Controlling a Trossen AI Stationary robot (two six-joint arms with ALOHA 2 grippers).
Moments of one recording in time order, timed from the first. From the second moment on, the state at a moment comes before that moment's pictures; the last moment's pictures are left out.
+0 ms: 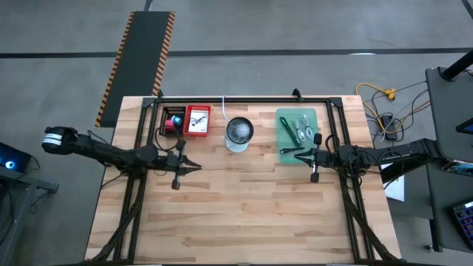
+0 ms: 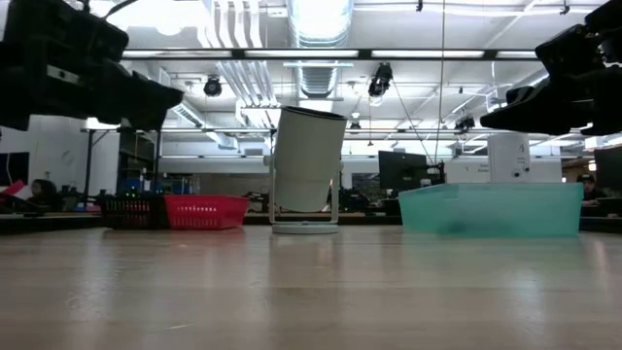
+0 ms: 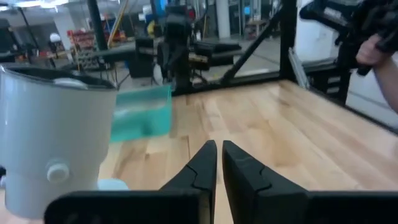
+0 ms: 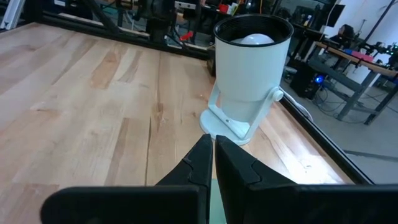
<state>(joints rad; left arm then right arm) -0.08 0.88 0.01 0.87 0.01 0.11 0.10 0.30 0.01 0.11 0.27 -0.18</state>
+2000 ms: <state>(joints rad) -0.08 0.04 0.01 -0.01 0.00 0.08 0.10 0.07 0.01 0.03 0.18 -0.05</state>
